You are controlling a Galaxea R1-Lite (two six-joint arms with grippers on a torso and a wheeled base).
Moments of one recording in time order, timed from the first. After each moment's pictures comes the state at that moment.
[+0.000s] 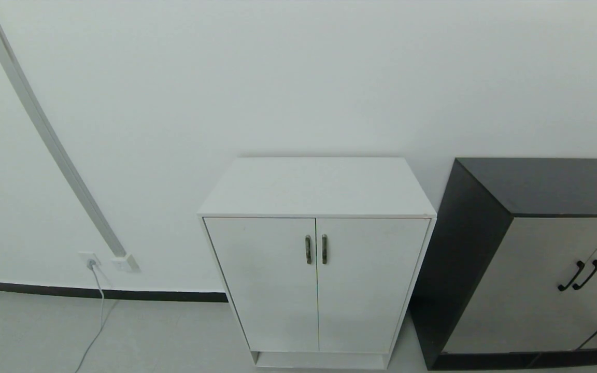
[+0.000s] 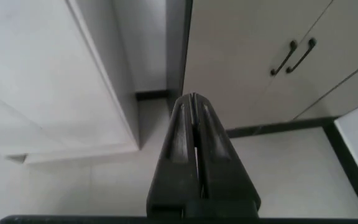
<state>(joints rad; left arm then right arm) 0.00 0.00 0.00 0.00 0.05 -0.02 -0.05 1.19 -0.01 -0.90 -0.13 -0.01</state>
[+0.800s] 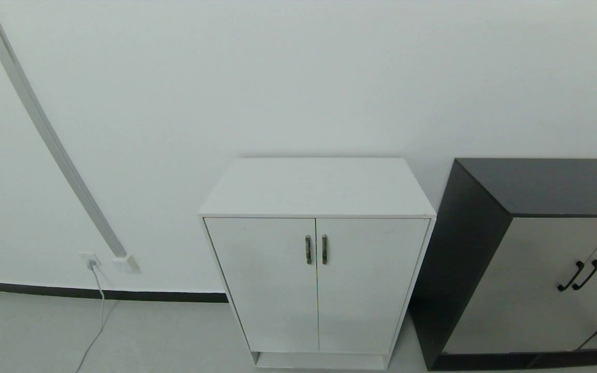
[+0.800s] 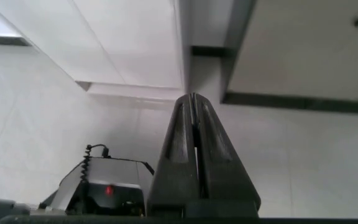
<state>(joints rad) 0.00 0.00 0.00 0.00 0.05 -0.02 0.01 0.51 0.00 -0.04 0.10 -0.01</state>
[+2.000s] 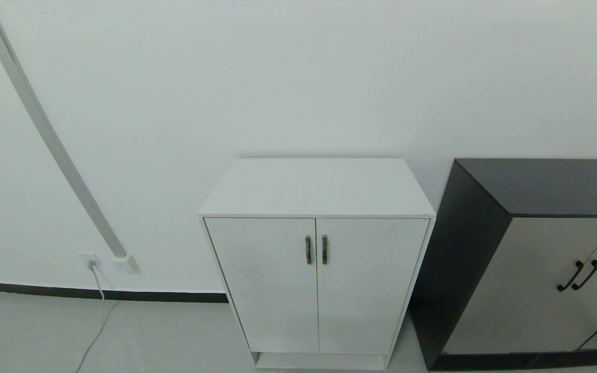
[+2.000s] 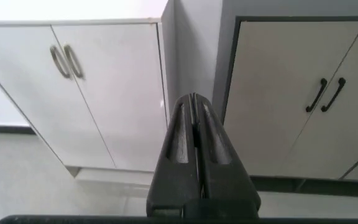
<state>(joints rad) 0.00 0.00 0.00 0.00 0.05 -0.02 -0.01 0.02 0.00 0.00 0.07 0.03</state>
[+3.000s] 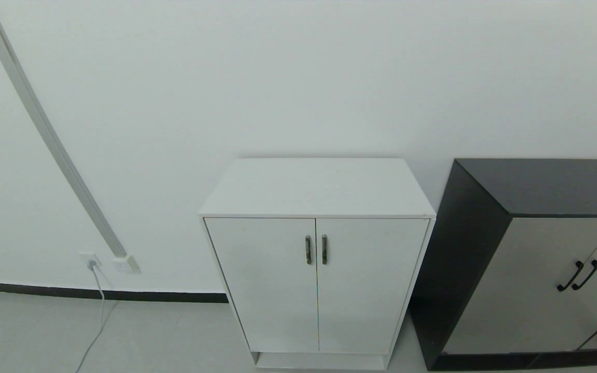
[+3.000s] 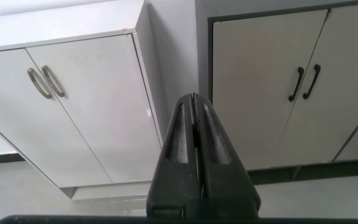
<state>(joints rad) 0.00 0.00 0.00 0.00 0.04 -0.01 0.00 0.00 0.00 -0.01 -0.05 0.07</state>
